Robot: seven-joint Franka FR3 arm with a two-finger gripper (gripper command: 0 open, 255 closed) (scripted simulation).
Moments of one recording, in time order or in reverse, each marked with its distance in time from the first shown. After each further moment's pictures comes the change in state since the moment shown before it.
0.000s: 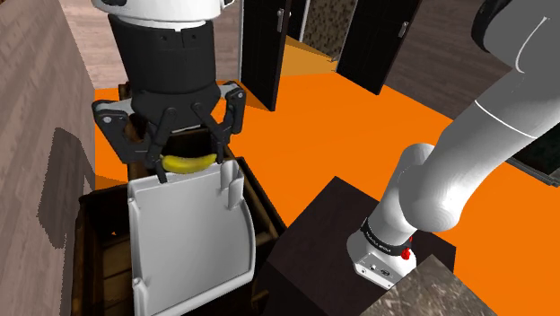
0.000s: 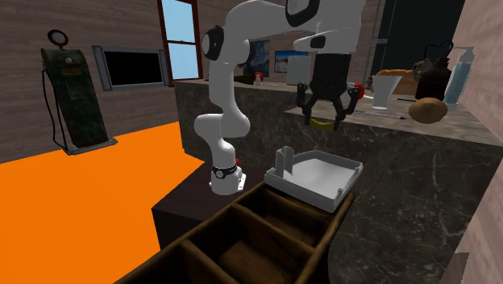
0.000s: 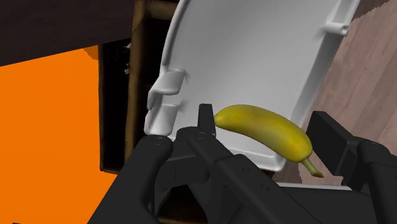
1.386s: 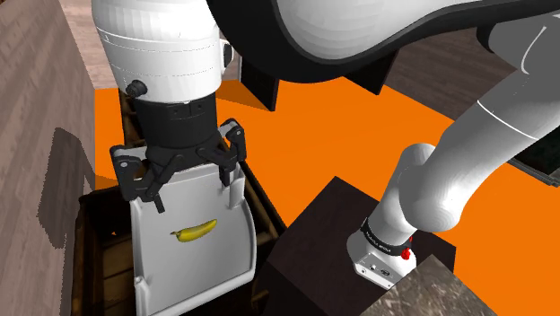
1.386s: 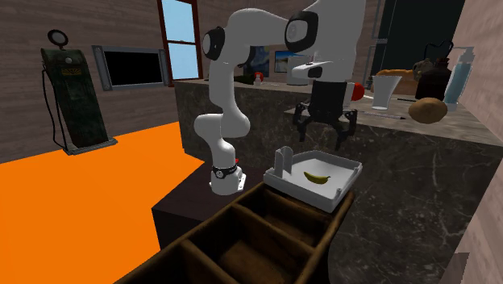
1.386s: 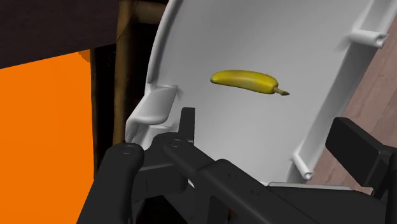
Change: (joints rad) arm 0.006 -0.020 0.004 -0.162 0.014 0.146 -0.005
